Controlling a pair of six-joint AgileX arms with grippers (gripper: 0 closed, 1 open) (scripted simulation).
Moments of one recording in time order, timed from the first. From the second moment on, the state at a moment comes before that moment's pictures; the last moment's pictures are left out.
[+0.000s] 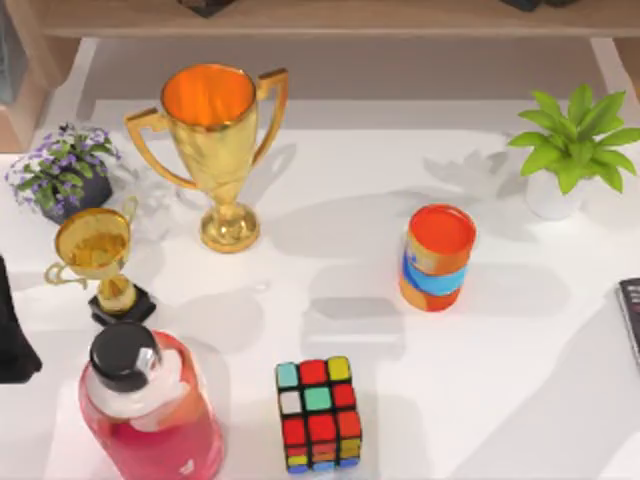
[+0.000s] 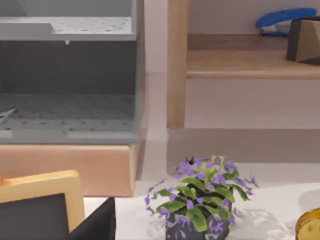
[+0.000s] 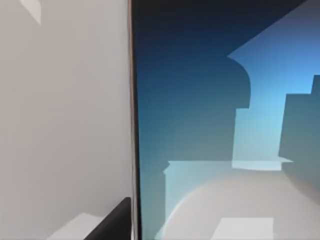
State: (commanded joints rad) left arm 0.00 0.00 0.00 0.00 0.00 0.00; right arm -0.44 2.06 1.27 -0.79 0.00 -0.95
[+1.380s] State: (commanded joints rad) left arm 0.00 0.00 0.00 0.00 0.00 0.00; right arm -0.42 1.95 1.34 -0.88 -0.01 -0.90
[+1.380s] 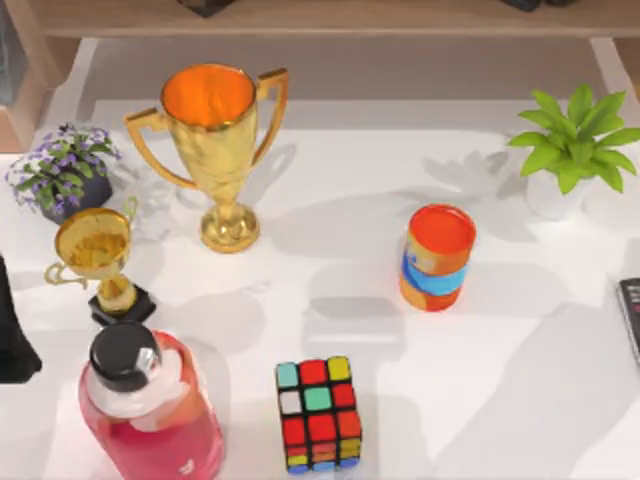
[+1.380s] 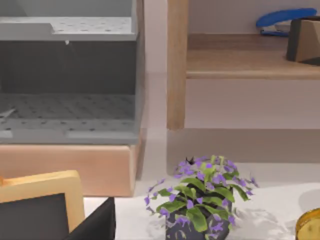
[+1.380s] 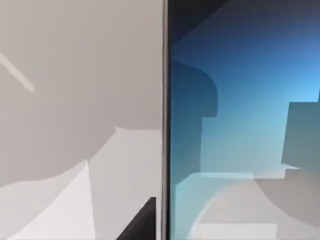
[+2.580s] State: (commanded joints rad) left arm 0.00 0.00 0.00 0.00 0.00 0.00; right arm 0.34 1.59 1.34 -0.97 0.00 0.18
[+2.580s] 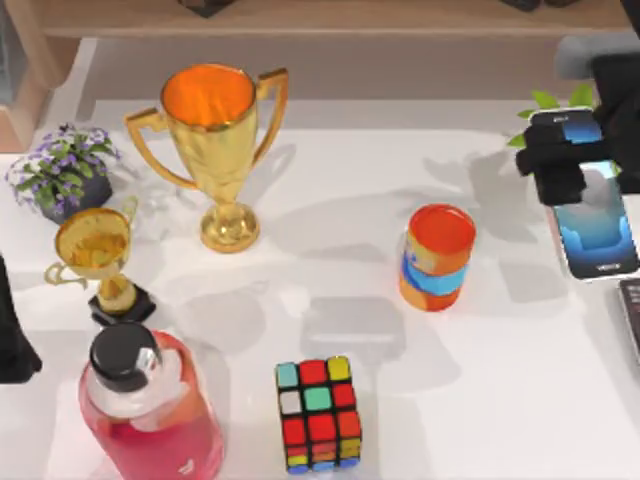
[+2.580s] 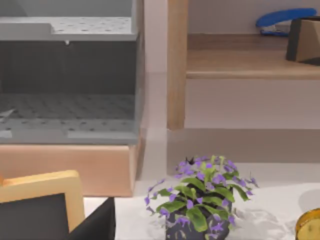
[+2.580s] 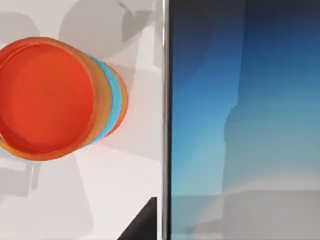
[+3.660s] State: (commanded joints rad) left arm 0.00 0.00 0.00 0.00 0.00 0.00; right arm 0.72 1.66 1.14 -1.03 0.01 0.74
